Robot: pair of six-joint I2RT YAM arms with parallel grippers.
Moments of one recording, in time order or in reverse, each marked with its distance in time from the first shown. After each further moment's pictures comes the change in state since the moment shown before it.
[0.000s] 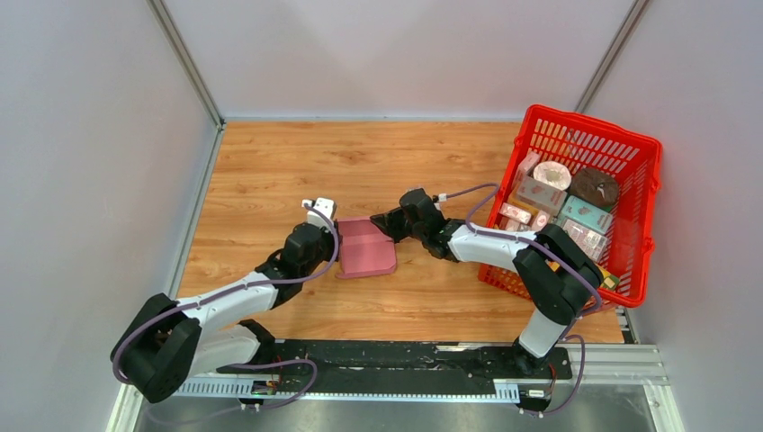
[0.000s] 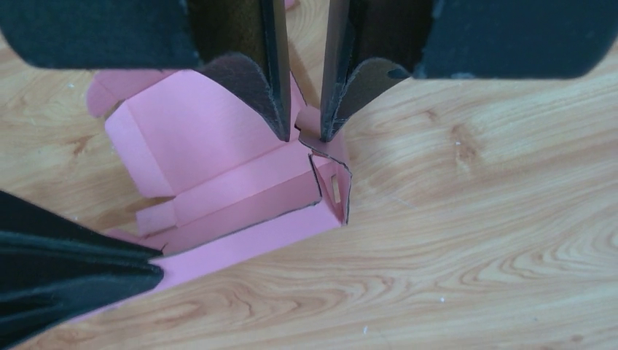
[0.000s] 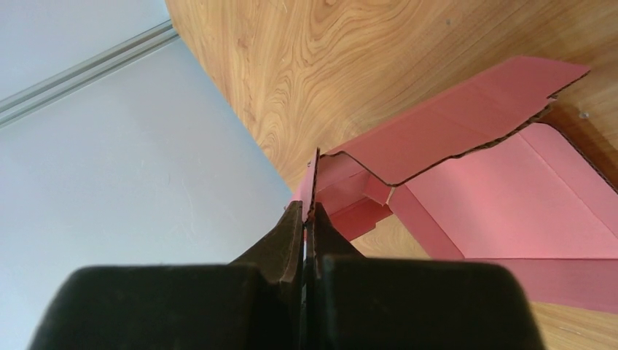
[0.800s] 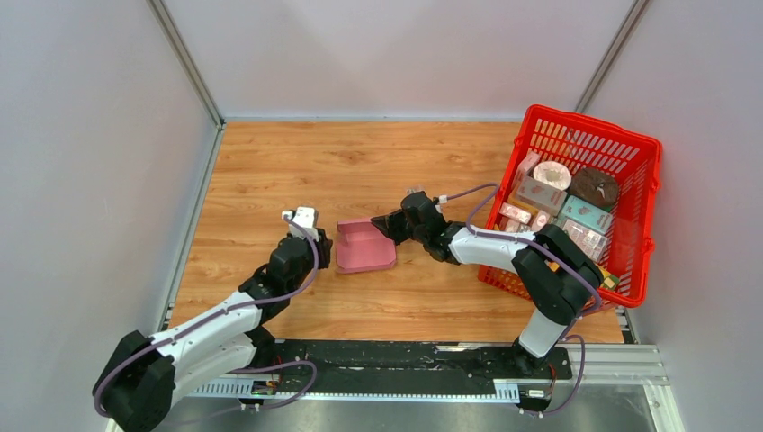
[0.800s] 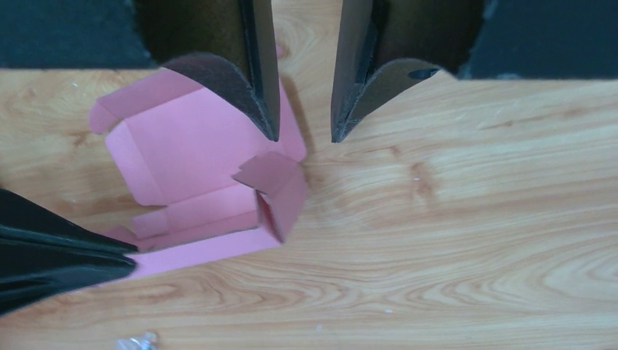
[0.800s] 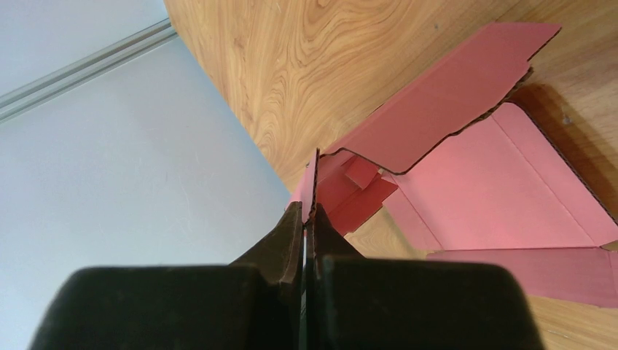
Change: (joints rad) left arm -0.001 -0.206 -0.070 -0.086 -0.062 -0.064; right arm -0.001 0.000 -0.029 0.036 0.001 -0.005
